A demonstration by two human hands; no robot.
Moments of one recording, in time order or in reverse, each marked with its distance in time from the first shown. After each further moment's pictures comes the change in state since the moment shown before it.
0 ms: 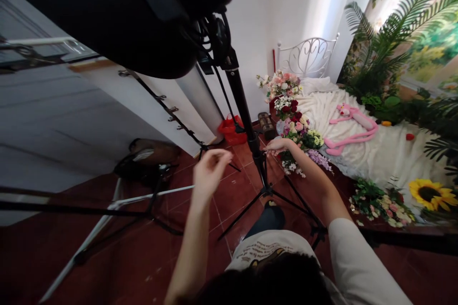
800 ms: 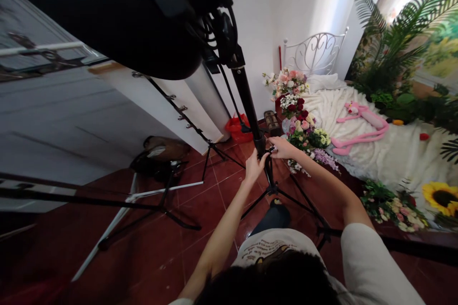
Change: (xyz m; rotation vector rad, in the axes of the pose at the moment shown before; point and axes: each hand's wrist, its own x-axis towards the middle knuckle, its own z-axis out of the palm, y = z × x) left_hand 0.001 -0.078 0.089 0.452 -0.202 0.017; right_hand -0.022 0.010 0.034 -0.647 0.590 -0.703
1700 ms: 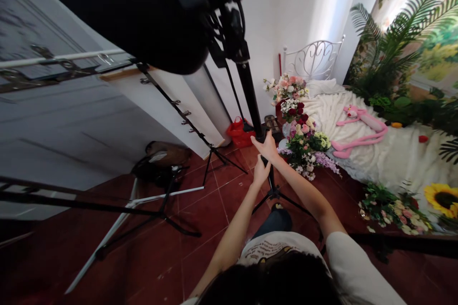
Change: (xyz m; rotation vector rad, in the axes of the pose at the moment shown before) left_hand -0.013 -0.014 0.026 -0.190 -0.067 -0.147; right_hand 0.052 -0.076 0.027 0.464 0.679 0.390
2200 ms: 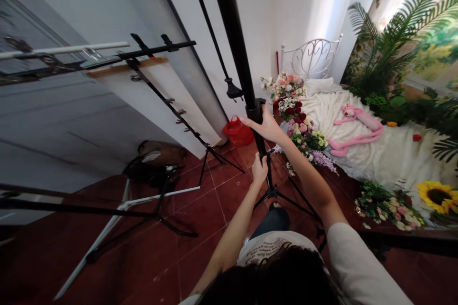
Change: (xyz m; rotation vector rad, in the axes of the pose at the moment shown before) left_hand 0.004 -0.002 0.009 -0.002 0.142 0.023; right_hand 0.049 -0.061 -0.038 0.169 -0.224 -0.285
